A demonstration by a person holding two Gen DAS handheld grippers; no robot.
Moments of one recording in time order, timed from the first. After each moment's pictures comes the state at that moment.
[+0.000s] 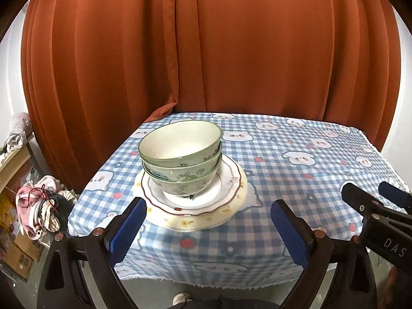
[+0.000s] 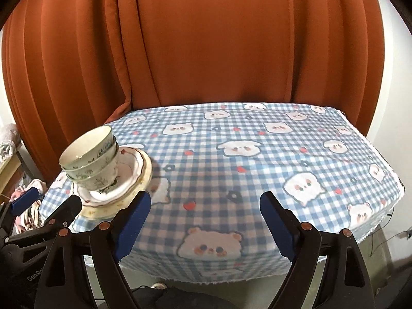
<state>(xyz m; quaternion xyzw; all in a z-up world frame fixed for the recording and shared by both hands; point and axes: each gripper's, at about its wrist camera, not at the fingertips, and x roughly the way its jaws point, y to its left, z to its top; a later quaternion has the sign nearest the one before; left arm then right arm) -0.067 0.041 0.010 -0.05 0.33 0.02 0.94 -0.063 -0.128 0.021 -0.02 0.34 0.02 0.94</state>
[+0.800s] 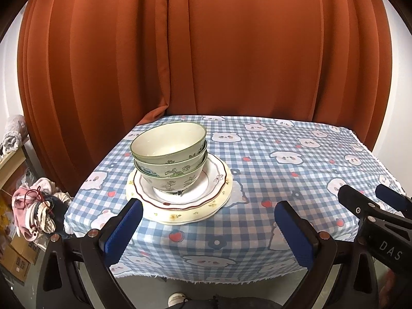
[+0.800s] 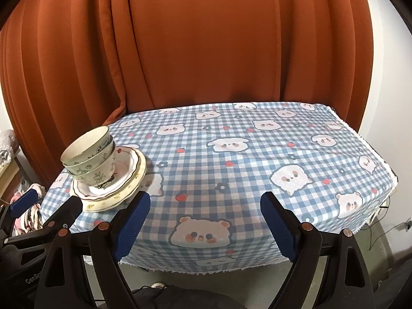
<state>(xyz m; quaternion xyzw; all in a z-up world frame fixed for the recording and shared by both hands) -0.085 0.031 0.017 -0.05 0.32 0.00 0.94 -0.091 -0.140 0.028 -0.01 0.33 0.00 0.94</state>
